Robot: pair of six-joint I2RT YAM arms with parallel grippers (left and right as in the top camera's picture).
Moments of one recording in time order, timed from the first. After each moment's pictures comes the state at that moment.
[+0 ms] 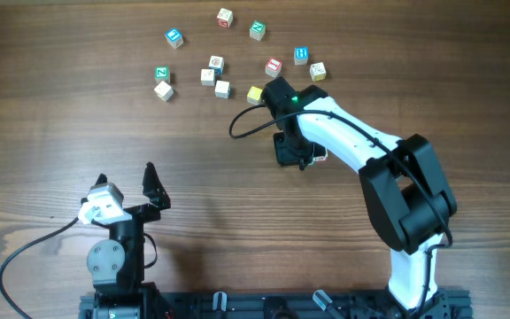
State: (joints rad) left arm 0.06 0.01 0.01 -0.07 -0.06 -0.27; right arm 0.56 2.08 1.46 -0.98 0.05 0.42
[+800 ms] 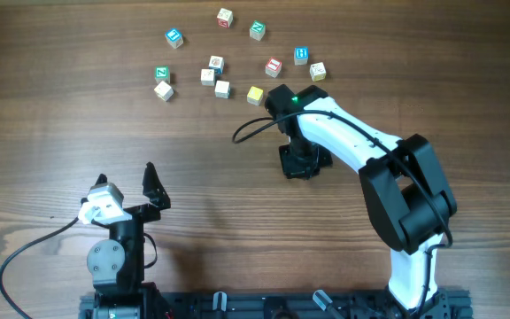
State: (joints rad) left arm 0.06 0.01 0.01 -0.07 -0.06 -0.27; right arm 0.56 2.08 1.46 -1.16 0.01 0.40
